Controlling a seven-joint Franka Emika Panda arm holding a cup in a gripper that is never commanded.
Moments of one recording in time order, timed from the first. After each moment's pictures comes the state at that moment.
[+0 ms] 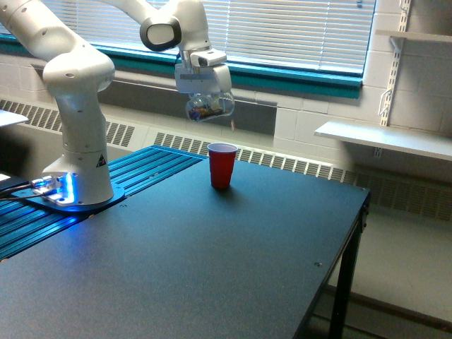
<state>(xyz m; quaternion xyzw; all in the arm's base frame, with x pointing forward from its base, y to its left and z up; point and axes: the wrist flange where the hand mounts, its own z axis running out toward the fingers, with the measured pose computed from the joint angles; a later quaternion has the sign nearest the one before) 0.218 0.215 0.359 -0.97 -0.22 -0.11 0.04</state>
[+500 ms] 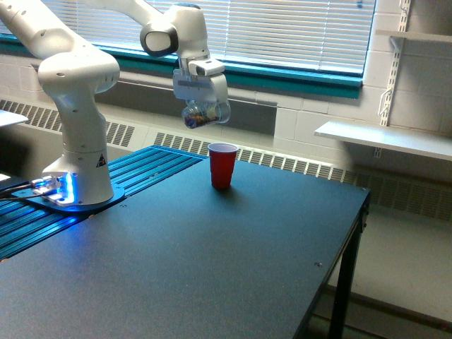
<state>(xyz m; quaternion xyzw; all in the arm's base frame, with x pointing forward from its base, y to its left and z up) 0.214 0.214 0.336 -0.97 -0.21 -0.09 0.05</state>
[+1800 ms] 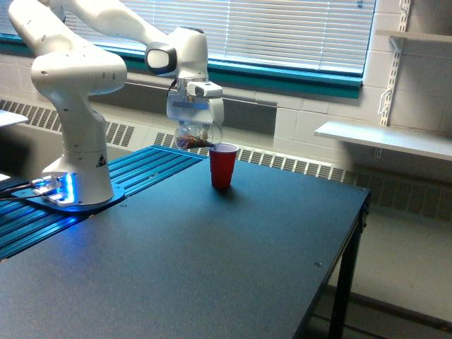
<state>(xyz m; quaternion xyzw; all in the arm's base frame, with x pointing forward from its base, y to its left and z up) 0.217 0.195 0.282 -0.97 -0.25 -0.05 -0.03</state>
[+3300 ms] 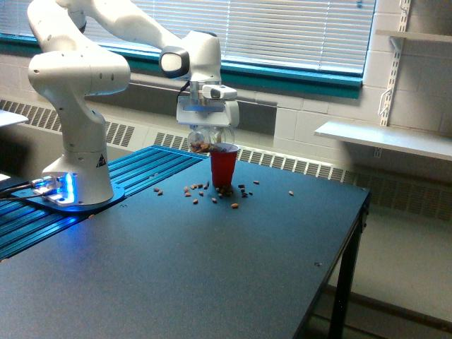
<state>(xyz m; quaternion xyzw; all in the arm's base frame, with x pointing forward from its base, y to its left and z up) 0.253 0.206 0.276 -0.95 -0.30 -0.06 -0.06</state>
